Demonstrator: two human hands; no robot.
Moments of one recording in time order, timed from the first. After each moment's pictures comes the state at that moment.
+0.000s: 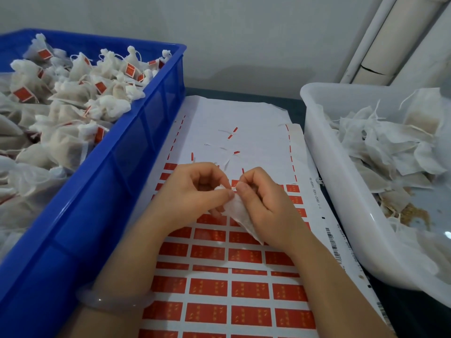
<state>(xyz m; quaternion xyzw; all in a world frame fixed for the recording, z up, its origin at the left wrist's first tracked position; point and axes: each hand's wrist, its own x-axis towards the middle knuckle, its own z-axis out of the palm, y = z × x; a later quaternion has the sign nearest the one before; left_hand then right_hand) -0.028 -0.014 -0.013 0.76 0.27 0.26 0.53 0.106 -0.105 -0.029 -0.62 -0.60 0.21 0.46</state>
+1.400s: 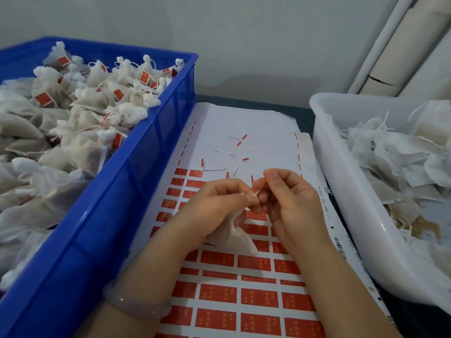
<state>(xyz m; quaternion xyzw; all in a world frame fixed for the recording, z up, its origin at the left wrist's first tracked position) -0.019 -0.029 -0.010 0.65 0.26 0.20 0.69 0.102 -0.100 -0.018 -0.49 -0.28 0.39 0.73</state>
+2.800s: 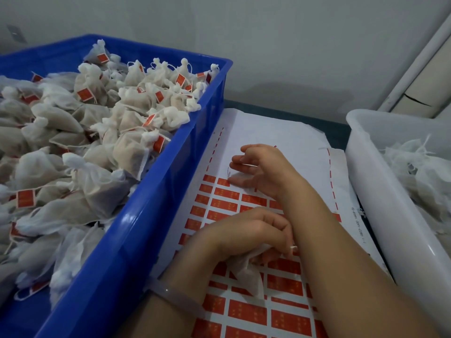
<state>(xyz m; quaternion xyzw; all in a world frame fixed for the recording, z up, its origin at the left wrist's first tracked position) -0.020 -0.017 -0.016 0.68 0.15 0.01 0.72 0.095 0.022 -0.004 -0.61 -0.34 0.50 0.51</state>
